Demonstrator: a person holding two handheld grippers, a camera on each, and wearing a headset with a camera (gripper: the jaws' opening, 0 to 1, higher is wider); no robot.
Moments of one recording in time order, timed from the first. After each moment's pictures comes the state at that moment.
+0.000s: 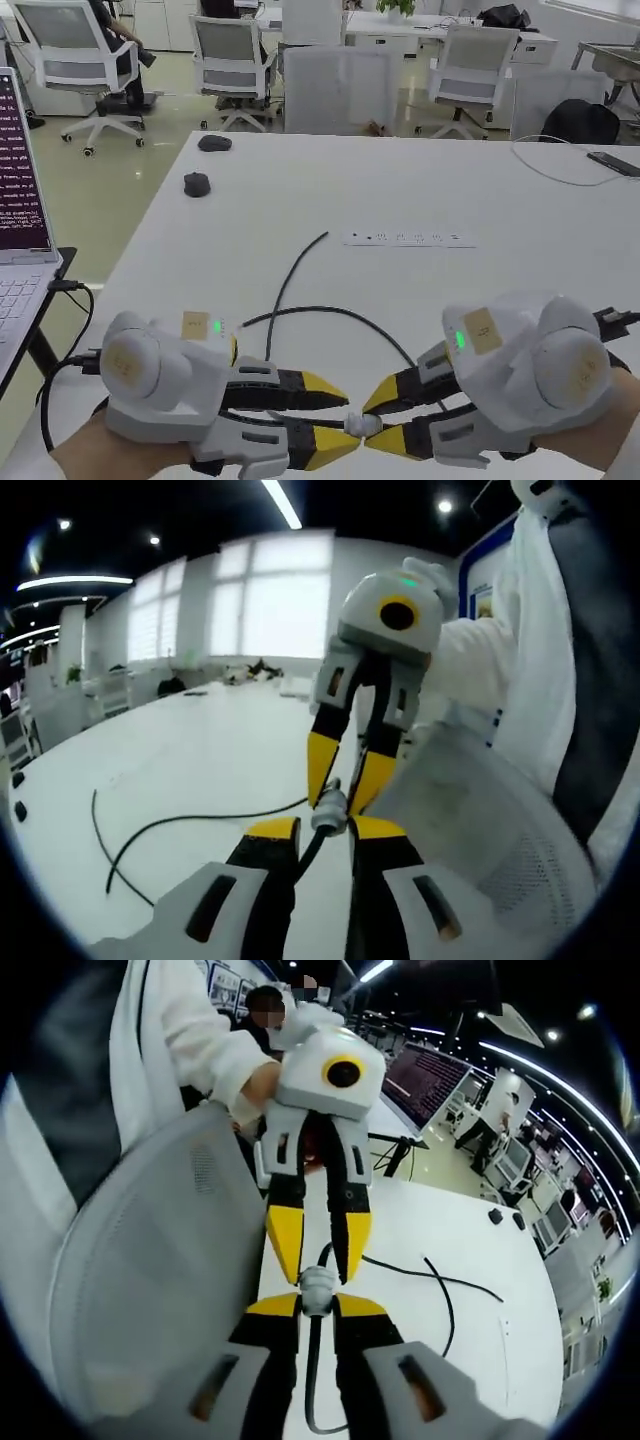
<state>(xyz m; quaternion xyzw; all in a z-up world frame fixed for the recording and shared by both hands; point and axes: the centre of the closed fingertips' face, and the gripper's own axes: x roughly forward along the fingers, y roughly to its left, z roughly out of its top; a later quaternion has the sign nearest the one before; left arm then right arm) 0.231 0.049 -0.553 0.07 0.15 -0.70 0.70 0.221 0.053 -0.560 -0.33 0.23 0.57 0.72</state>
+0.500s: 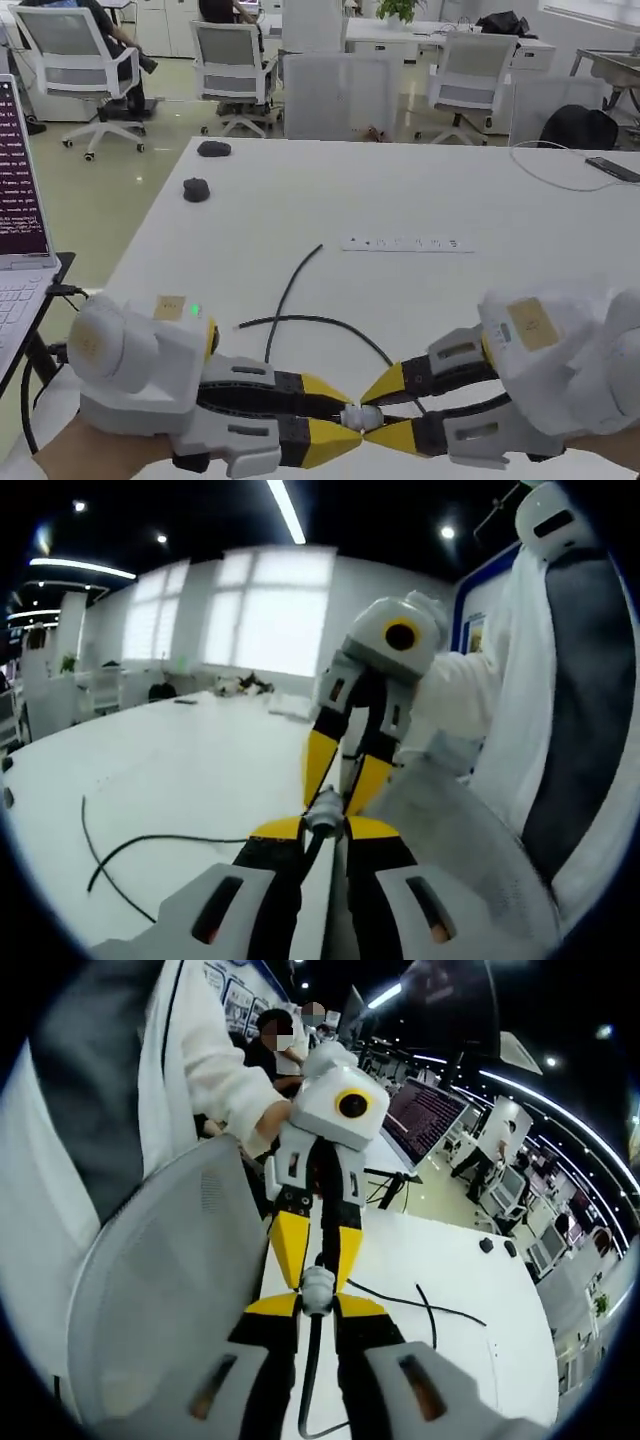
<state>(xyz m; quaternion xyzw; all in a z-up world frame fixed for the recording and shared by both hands) 0.220 0.046 -0.516 0.02 0.14 -0.71 0.69 0.214 0.055 -0.521 -0.29 0.17 0.58 0.74</state>
